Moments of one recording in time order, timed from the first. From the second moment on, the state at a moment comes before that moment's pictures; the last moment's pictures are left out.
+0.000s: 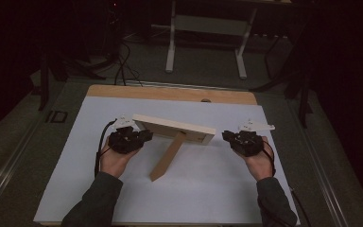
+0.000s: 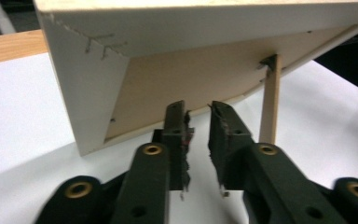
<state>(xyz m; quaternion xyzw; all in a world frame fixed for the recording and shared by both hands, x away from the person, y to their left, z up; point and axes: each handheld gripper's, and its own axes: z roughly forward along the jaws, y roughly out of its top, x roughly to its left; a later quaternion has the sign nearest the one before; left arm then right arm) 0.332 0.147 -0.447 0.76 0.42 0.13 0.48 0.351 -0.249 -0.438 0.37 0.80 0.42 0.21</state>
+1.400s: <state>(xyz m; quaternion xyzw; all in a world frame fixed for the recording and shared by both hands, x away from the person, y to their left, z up) 0.343 0.126 -0.436 0.76 0.42 0.15 0.48 0.371 -0.217 -0.433 0.37 0.80 0.45 0.18</state>
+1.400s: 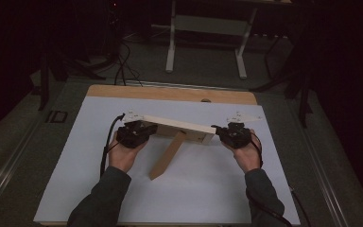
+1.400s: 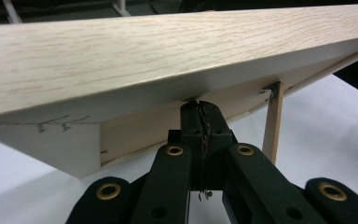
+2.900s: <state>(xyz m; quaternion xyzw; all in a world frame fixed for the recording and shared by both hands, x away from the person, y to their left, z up) 0.349 0.104 -0.434 0.76 0.41 0.14 0.48 0.372 -0.212 -0.428 0.34 0.81 0.45 0.16</state>
